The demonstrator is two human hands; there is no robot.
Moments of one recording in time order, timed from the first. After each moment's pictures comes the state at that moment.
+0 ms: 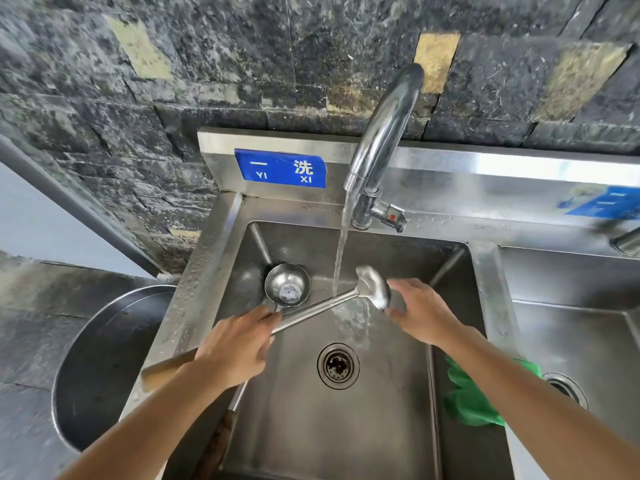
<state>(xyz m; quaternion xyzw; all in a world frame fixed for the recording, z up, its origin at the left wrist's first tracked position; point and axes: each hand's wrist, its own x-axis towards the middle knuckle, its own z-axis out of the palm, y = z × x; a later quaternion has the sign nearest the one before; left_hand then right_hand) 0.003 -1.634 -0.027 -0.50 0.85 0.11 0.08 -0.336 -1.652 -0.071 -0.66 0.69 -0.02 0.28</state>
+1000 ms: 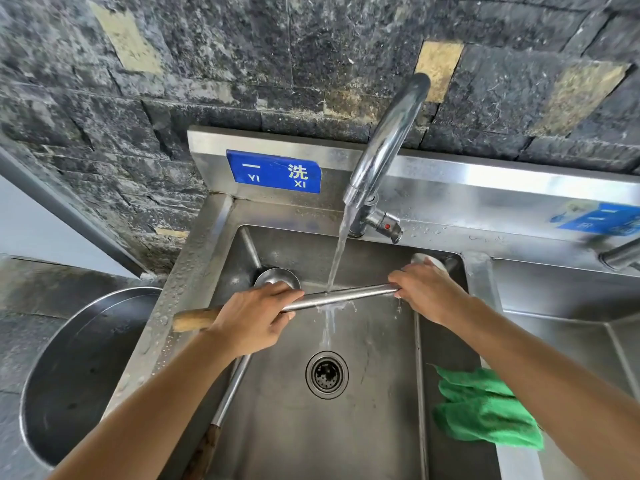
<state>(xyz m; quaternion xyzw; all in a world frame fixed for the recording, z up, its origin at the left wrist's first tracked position) -0.022 -1.691 -0.046 -0.45 0.88 0.11 -0.06 -0.361 -1.703 -0.045 -0.80 0.59 0.10 0.04</state>
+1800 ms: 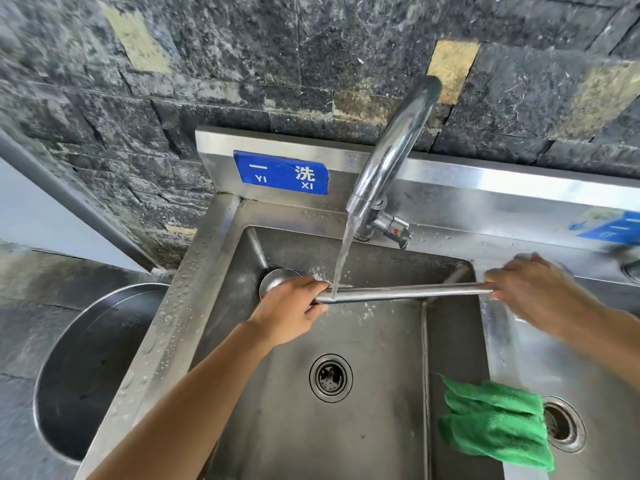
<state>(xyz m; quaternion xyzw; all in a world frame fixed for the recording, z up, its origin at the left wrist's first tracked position) -0.072 -1.712 -0.061 -0.48 0.85 0.18 -0.11 -0.451 -1.672 0.041 -0.73 0.64 0.23 -0.07</state>
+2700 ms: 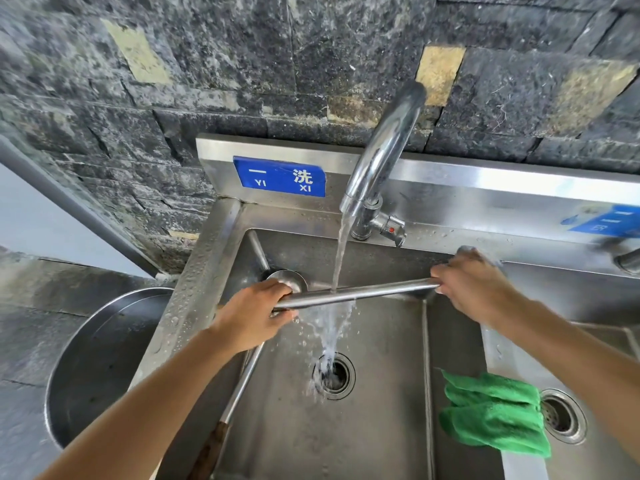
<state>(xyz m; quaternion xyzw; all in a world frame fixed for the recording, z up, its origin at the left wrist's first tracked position) -0.023 -1.697 -0.031 -0.51 0.84 0.17 -0.08 -0.402 -1.689 0.011 -0.75 0.65 0.12 0.00</state>
